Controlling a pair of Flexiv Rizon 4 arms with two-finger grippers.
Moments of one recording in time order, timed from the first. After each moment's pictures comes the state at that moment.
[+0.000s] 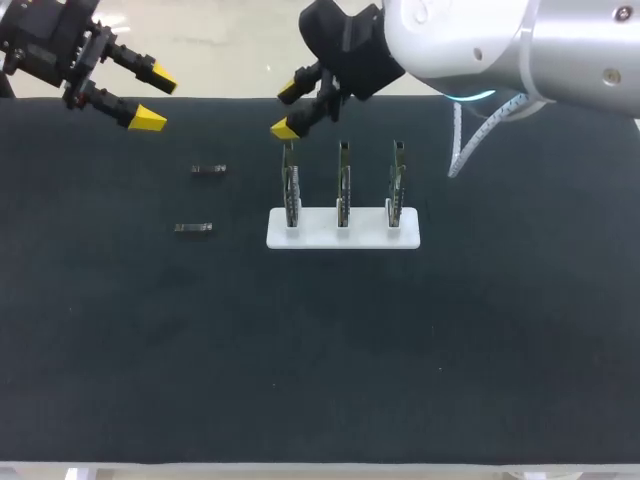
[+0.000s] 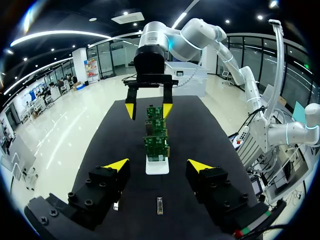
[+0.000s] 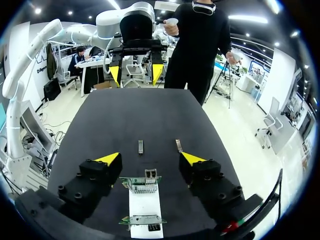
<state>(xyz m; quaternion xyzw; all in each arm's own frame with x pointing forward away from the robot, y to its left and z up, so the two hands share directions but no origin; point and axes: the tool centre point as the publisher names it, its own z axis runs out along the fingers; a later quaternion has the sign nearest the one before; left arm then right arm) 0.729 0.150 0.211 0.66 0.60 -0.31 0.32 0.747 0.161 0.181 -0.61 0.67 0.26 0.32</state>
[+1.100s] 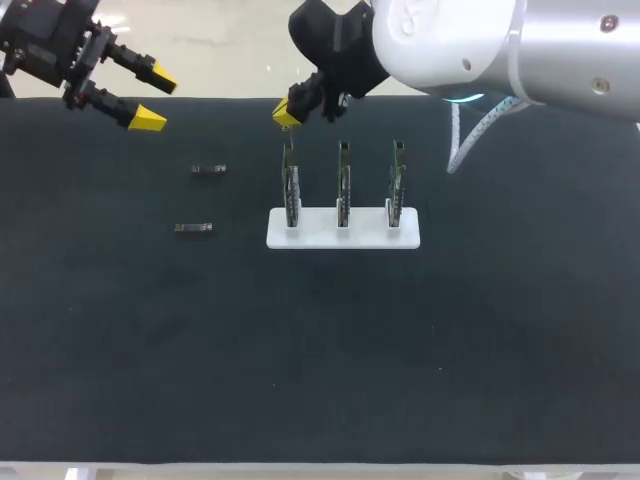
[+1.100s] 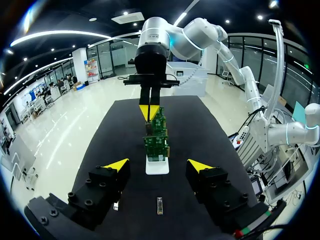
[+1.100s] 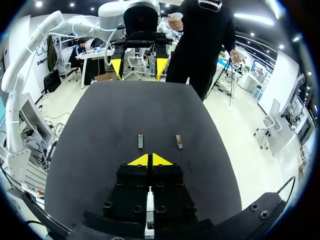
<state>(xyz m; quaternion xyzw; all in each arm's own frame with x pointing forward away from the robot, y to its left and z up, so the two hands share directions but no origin) 0.729 0.150 0.211 0.66 0.60 -0.31 0.32 0.746 0.161 0.177 -0.63 0.67 0.23 0.30</state>
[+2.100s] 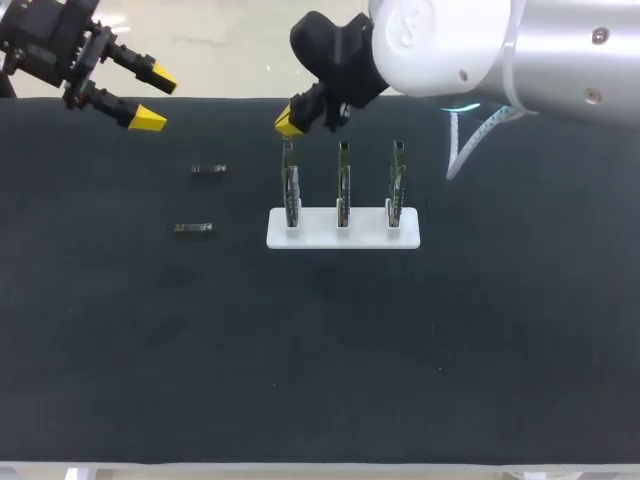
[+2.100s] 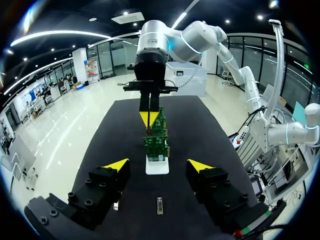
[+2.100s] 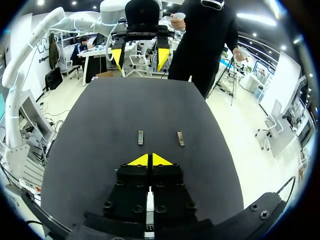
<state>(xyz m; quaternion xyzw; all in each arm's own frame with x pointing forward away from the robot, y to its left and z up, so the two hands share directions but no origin) 0.729 0.150 0.211 0.66 0.60 -0.31 0.32 0.748 0.160 0.158 -0.64 0.67 0.23 0.30</state>
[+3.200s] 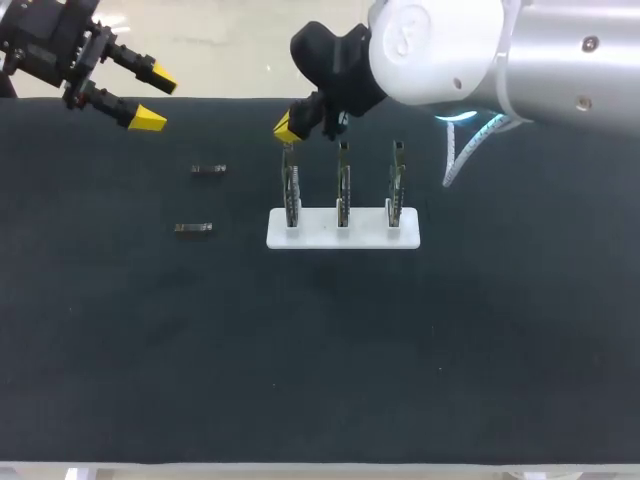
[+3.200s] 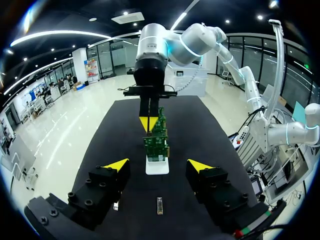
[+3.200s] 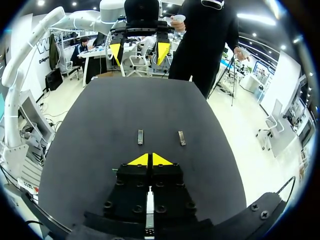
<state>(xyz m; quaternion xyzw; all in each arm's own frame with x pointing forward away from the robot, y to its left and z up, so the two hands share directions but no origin) 0.729 0.150 0.211 0.66 0.60 -0.31 0.32 0.750 0.162 0.146 -0.64 0.67 0.24 0.30</state>
